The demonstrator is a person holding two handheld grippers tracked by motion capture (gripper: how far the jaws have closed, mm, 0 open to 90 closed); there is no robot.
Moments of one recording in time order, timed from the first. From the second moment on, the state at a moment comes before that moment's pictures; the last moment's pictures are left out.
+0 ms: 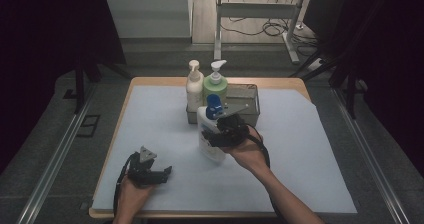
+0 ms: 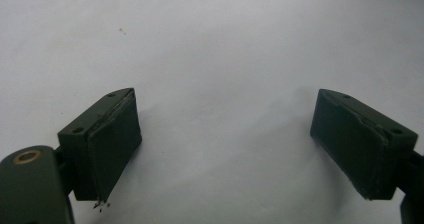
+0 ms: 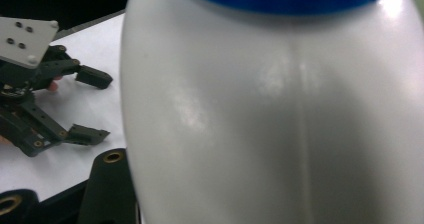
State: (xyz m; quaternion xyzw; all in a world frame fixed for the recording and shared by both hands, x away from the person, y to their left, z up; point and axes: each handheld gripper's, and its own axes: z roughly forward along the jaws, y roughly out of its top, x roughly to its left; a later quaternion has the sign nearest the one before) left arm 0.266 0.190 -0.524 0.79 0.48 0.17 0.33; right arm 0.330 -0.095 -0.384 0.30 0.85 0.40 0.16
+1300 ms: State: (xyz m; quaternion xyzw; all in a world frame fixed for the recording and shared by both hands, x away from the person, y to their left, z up) left arm 0.266 0.190 -0.524 0.80 0.48 0.17 0.32; right arm 0.358 -0.170 -0.333 0.37 0.82 0.40 0.20
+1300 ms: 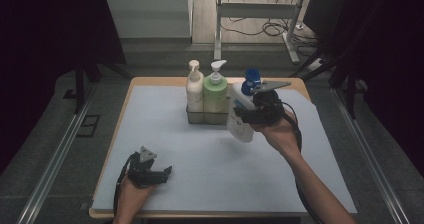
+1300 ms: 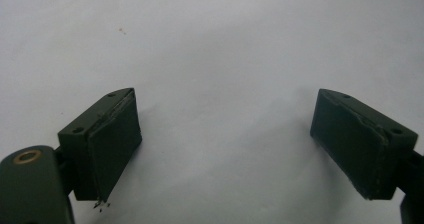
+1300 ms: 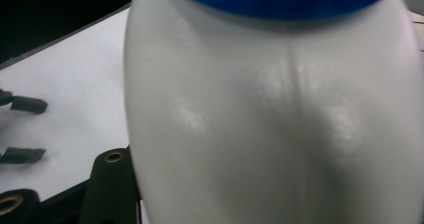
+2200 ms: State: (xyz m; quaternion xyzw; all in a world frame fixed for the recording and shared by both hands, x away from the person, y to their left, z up) left arm 0.266 0.190 -0.524 0.80 0.48 0.17 0.32; right arm 0.407 -0.180 -0.326 0.42 0.79 0.39 0.24
